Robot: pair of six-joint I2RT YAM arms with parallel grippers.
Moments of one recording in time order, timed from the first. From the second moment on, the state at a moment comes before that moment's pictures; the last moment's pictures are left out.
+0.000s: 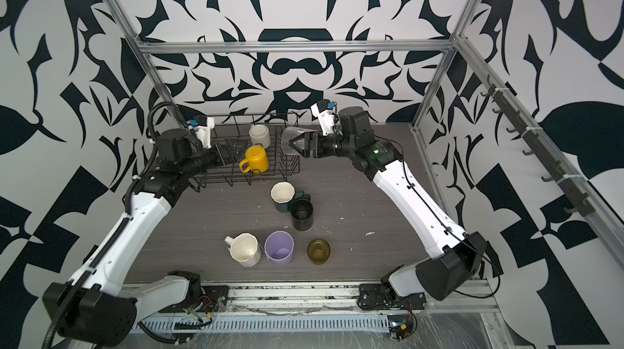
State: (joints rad) left arm -0.21 1.13 1.12 -0.36 0.35 -0.43; right arm 0.49 1.45 1.57 -0.58 -0.51 0.41
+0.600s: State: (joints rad) left arm -0.14 1.00 1.02 -0.44 -0.18 -0.31; right arm 0.53 2.04 2.28 -0.93 -0.20 0.18
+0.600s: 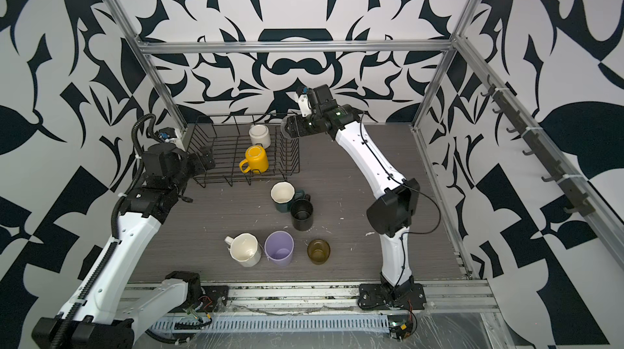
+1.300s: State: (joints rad) left arm -0.12 0.94 0.95 -0.44 -0.20 -0.31; right arm 0.57 2.50 2.66 -0.99 -0.09 0.14
